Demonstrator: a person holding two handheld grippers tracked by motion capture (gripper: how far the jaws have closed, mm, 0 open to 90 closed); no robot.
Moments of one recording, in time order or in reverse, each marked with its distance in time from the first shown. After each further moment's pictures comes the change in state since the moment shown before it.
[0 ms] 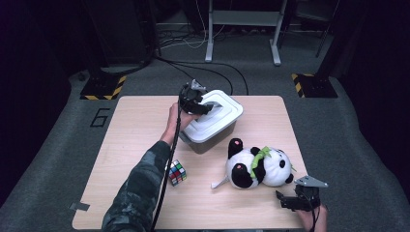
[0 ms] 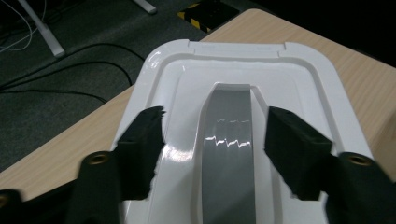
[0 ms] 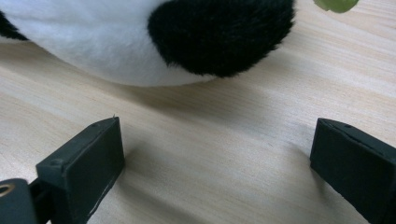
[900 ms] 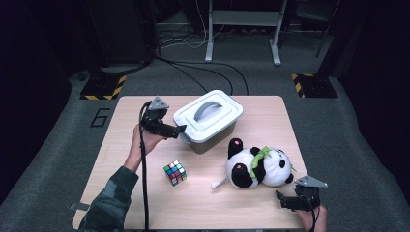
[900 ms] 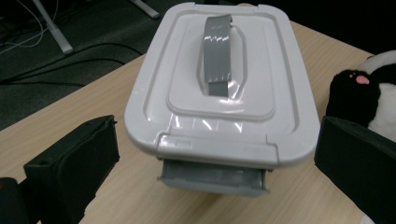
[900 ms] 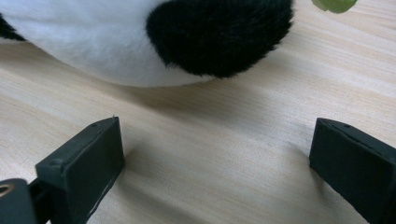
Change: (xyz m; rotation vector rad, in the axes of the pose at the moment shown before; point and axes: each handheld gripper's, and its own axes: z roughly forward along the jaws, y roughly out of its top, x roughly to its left) left arm 0.001 -0.078 -0.114 -0.050 0.001 -0.022; right arm 0.000 0.000 0.000 -0.001 -0.006 0.002
